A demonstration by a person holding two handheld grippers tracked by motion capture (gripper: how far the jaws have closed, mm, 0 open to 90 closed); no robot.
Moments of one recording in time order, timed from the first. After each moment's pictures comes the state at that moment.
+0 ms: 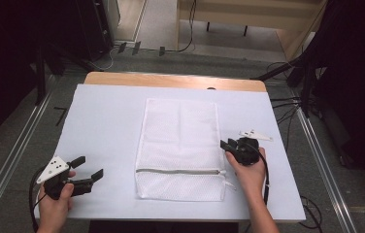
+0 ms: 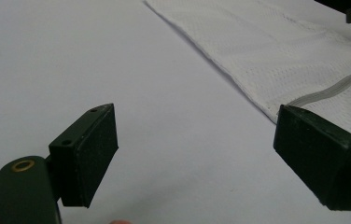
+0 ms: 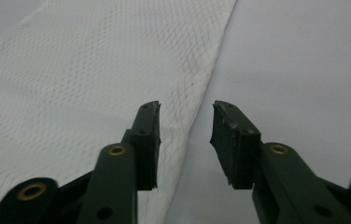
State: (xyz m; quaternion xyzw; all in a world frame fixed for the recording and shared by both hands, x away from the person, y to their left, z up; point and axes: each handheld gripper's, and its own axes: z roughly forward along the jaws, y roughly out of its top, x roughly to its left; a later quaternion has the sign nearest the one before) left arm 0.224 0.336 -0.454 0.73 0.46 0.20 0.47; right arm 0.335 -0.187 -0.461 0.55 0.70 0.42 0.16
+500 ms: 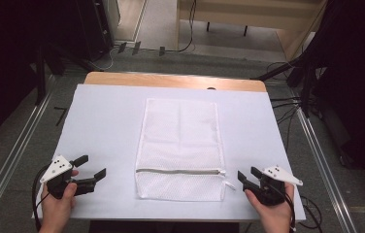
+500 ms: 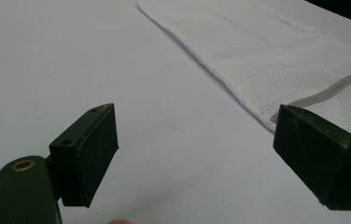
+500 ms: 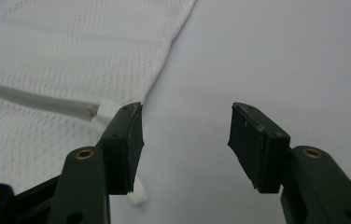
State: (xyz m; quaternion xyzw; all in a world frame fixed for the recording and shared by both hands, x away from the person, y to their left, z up) left arm 0.225 0.330 -0.452 0.72 0.45 0.21 0.48; right arm 0.223 -0.225 -0.458 0.55 0.70 0.41 0.21
